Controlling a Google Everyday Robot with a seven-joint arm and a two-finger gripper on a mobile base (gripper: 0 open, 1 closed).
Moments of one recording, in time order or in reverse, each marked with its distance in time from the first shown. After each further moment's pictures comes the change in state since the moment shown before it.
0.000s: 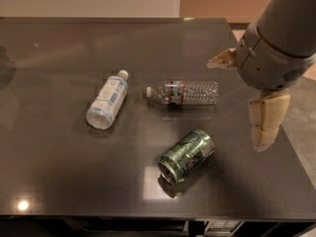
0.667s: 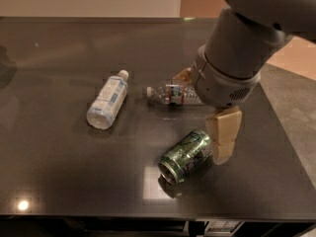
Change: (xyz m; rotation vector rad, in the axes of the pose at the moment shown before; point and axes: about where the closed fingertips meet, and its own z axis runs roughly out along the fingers) arm -0.058 -0.005 0.040 -0.037 -0.043 -0.051
